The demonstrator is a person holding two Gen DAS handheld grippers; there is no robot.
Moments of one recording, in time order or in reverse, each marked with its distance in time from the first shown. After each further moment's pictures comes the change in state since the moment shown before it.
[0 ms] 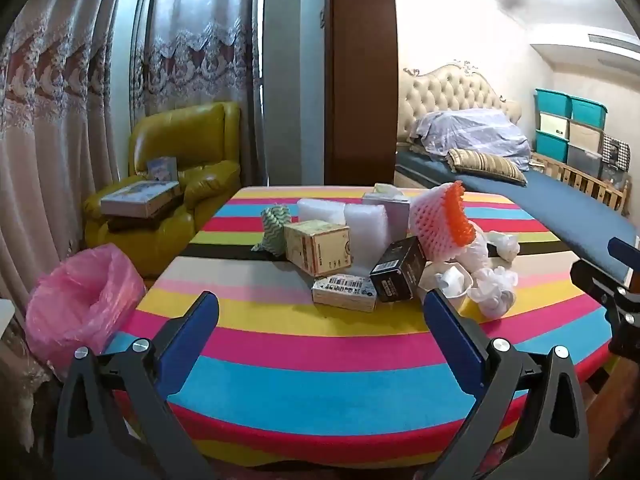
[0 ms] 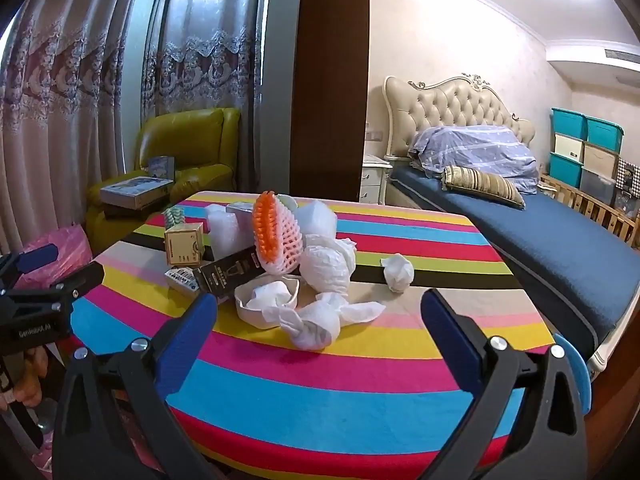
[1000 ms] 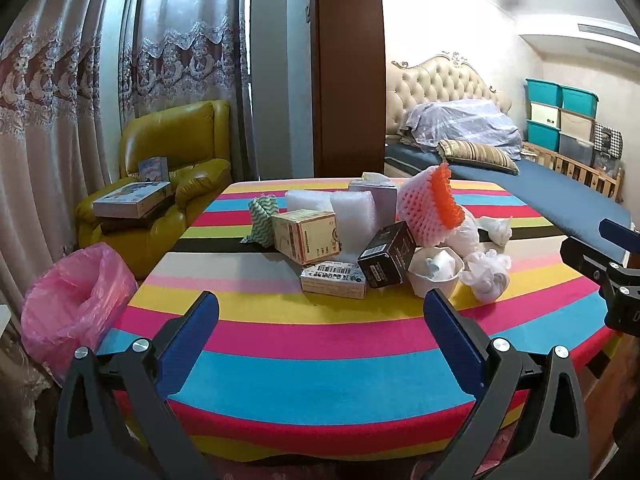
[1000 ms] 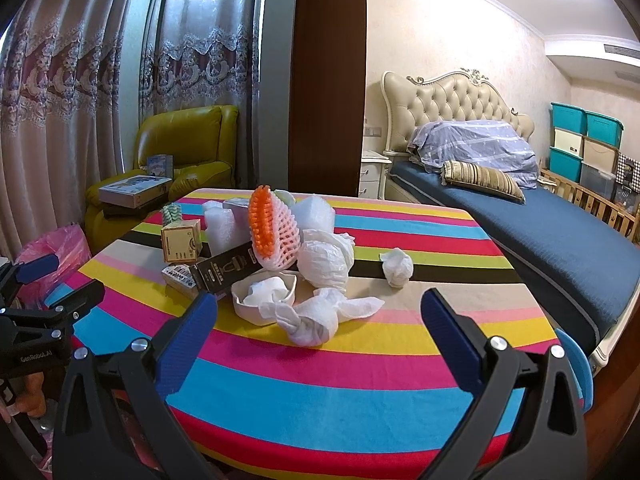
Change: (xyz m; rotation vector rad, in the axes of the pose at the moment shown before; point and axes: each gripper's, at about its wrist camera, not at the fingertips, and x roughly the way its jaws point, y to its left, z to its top) left arm 0.002 -0.007 -0.009 0.027 0.023 -0.027; right arm 0.002 -0.004 -0.004 -0.001 0.020 0.000
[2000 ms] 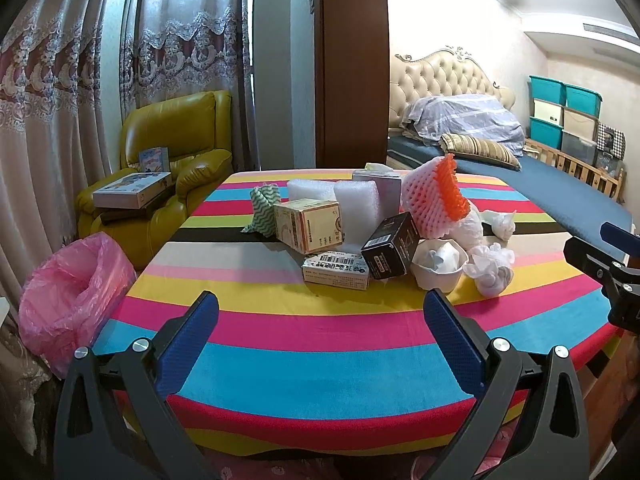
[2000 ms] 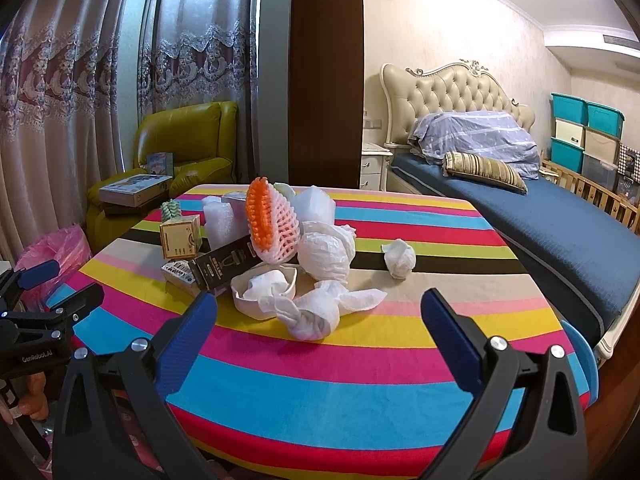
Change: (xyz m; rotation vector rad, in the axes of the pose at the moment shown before) left arm 0.006 0.003 -0.005 -0.015 0.028 0.002; right arm 0.000 -0.003 -0.002 0.022 0.025 0.011
